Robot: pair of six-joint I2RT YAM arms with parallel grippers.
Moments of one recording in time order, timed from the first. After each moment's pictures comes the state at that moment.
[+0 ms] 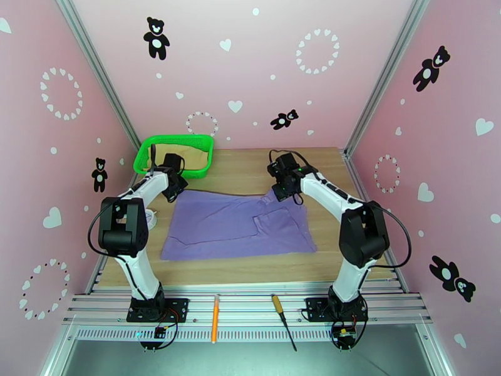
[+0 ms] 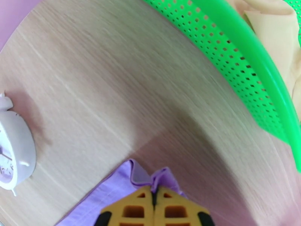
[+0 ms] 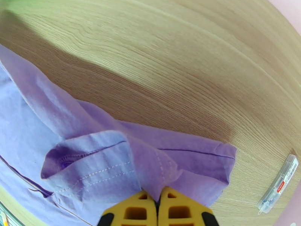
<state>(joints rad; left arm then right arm) -0.05 1.87 1.38 -0.67 -0.18 -0.82 0.41 1.79 1.43 -0.75 0.04 -0.11</state>
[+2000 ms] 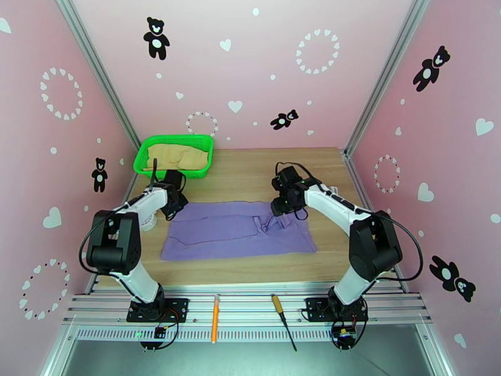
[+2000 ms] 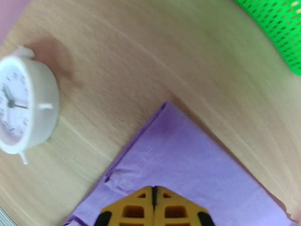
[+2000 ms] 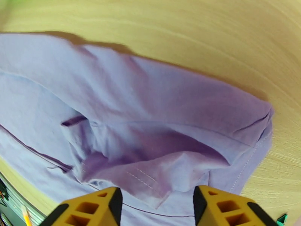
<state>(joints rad) -0.09 1.75 1.12 -0.64 -0.18 -0.79 0.44 1.68 1.21 -0.79 -0.04 0.11</state>
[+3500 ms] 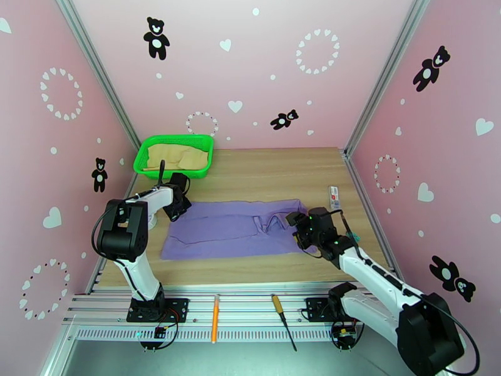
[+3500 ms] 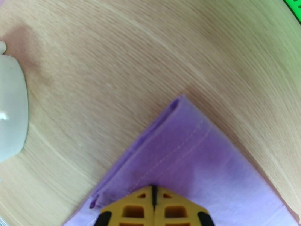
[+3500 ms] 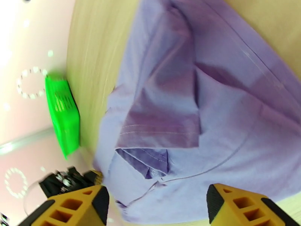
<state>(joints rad) -0.10 1.85 1.13 -0.61 -0.19 -0.79 0.39 0.99 0.41 -0.18 -0.16 1.48</state>
